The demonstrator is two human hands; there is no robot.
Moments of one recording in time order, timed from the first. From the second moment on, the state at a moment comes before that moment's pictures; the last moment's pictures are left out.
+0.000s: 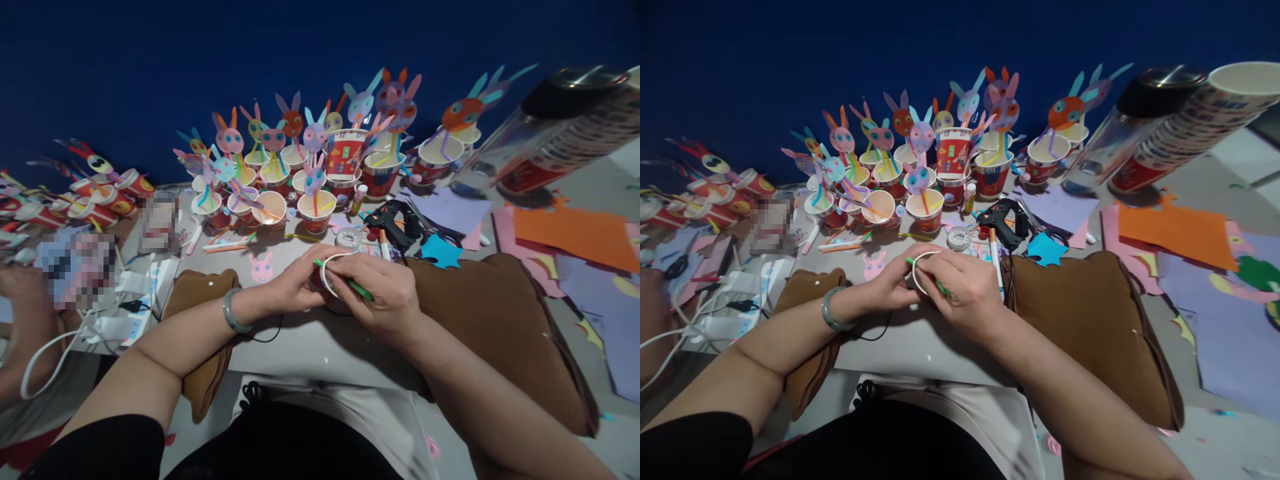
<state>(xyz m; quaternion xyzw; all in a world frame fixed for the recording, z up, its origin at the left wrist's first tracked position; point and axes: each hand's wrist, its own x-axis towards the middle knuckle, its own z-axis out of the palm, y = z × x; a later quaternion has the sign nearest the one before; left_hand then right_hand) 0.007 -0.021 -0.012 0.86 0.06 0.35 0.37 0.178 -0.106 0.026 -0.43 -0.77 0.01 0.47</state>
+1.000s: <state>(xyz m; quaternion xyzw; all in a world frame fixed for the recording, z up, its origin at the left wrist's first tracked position) 0.015 -0.016 -0.008 0.61 0.23 0.40 0.64 0.184 -0.085 0.006 -0.53 -0.61 0.27 0.53</state>
